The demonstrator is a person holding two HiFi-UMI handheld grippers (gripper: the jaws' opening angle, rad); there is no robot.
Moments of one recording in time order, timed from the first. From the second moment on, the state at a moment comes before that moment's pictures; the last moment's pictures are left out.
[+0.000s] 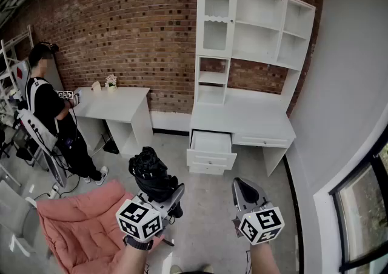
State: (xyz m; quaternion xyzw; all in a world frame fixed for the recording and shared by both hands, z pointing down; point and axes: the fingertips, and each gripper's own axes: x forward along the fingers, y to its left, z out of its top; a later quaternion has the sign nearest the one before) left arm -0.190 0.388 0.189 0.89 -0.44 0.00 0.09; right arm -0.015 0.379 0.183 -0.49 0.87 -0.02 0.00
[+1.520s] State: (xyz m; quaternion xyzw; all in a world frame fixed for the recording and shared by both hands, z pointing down) left arm -0.088 0.382 0.177 0.89 -0.44 -0.01 0.09; right arm 0.099 0.383 0.161 -0.46 0.88 -0.02 0.04
